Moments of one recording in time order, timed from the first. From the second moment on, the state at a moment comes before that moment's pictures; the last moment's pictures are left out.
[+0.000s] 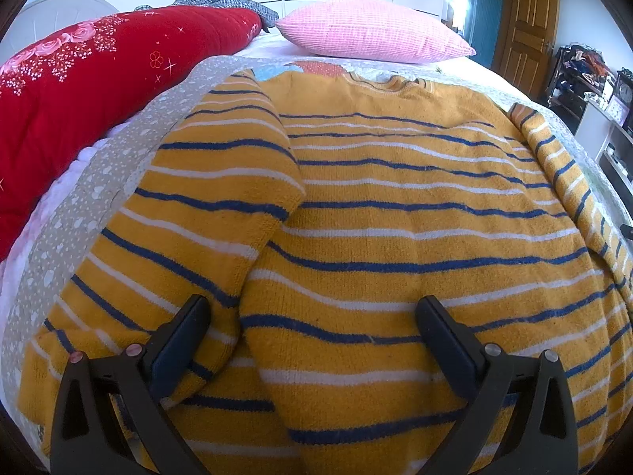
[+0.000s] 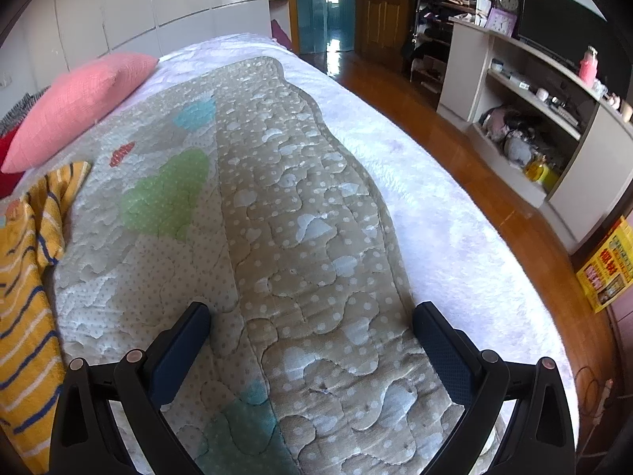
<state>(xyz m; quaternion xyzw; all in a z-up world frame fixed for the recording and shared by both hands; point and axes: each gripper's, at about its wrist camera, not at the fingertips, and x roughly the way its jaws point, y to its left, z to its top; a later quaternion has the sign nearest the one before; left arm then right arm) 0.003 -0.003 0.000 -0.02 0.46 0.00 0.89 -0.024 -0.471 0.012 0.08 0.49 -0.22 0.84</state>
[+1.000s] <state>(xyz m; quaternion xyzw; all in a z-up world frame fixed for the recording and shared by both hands) 0.008 -0.005 0.000 -0.02 0.47 0.00 0.88 -0.103 -0.231 0.066 0.03 0.46 -0.01 0.89</state>
